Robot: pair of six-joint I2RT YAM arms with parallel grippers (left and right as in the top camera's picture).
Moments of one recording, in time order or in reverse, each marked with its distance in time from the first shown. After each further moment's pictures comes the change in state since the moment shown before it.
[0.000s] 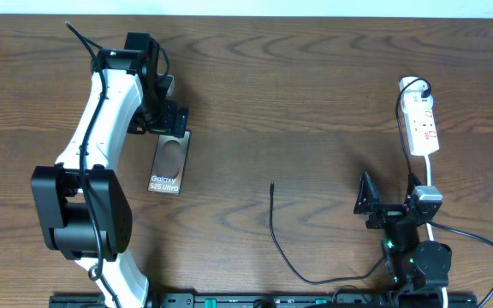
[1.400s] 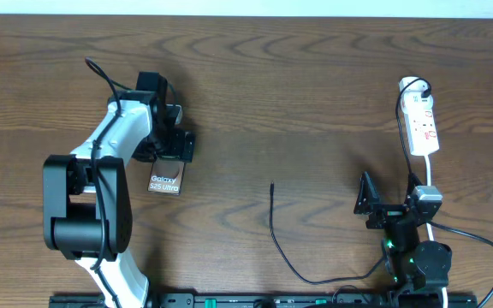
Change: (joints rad) left arm 0.000 0.001 -0.366 0.341 0.067 -0.024; right arm 0.000 0.000 0.000 0.000 0.000 0.000
